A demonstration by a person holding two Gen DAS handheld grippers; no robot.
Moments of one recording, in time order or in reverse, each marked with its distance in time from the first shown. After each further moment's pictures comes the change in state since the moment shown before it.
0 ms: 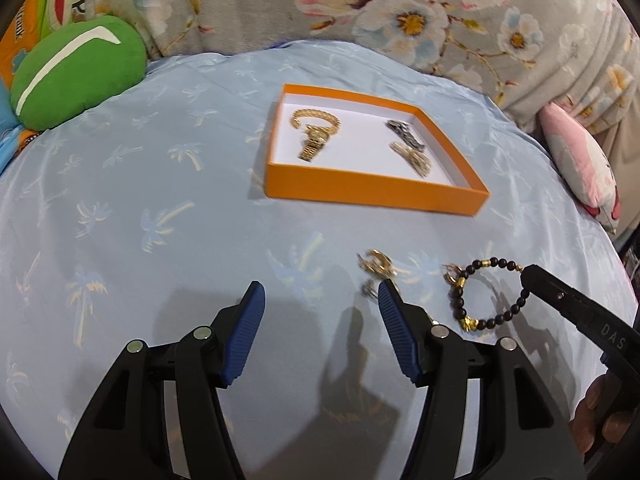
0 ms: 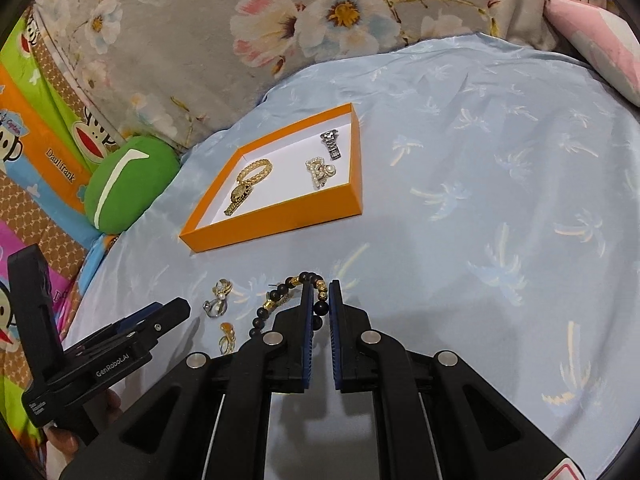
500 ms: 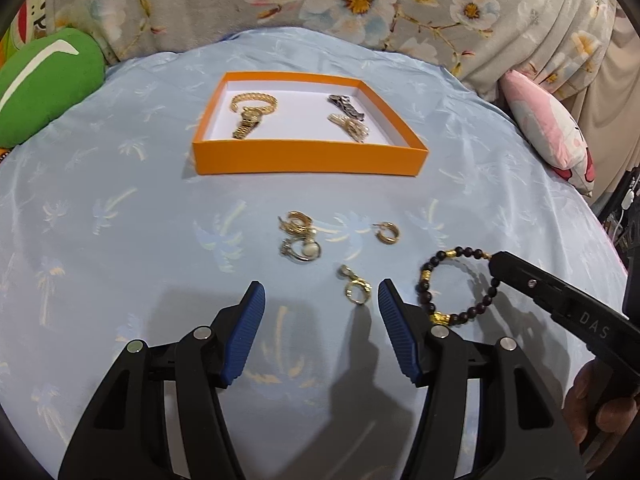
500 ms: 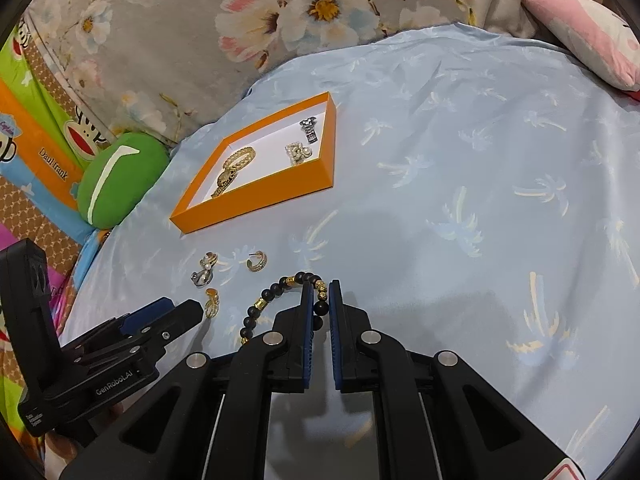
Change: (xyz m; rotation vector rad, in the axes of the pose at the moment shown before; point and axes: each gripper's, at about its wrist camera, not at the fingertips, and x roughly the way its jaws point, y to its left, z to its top) left arm -0.002 -0.038 -0.017 0.085 0.046 -0.092; right arm -0.012 -0.010 -0.014 0.016 0.032 -0.046
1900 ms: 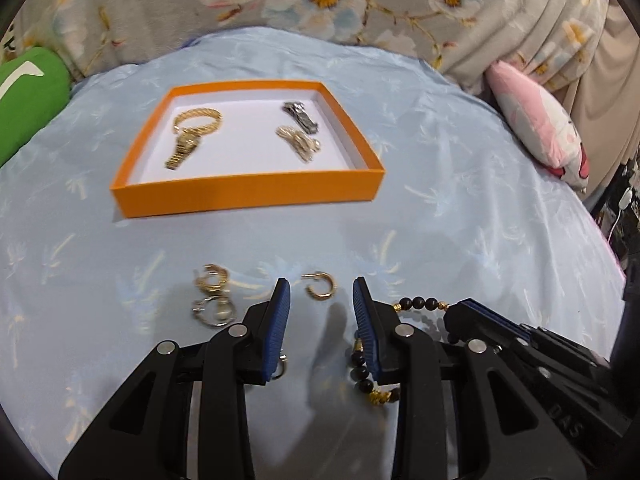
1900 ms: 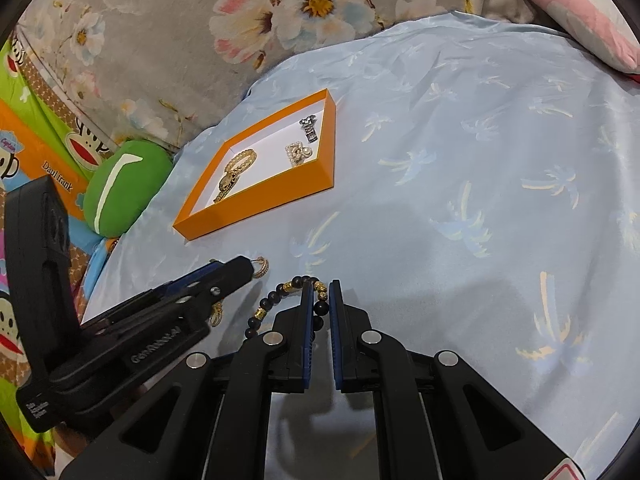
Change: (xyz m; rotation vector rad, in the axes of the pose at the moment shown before) left arm 0.035 -0.046 0.034 0.035 0.030 -0.024; right arm 0.003 -0.010 0.005 0.055 0.011 0.037
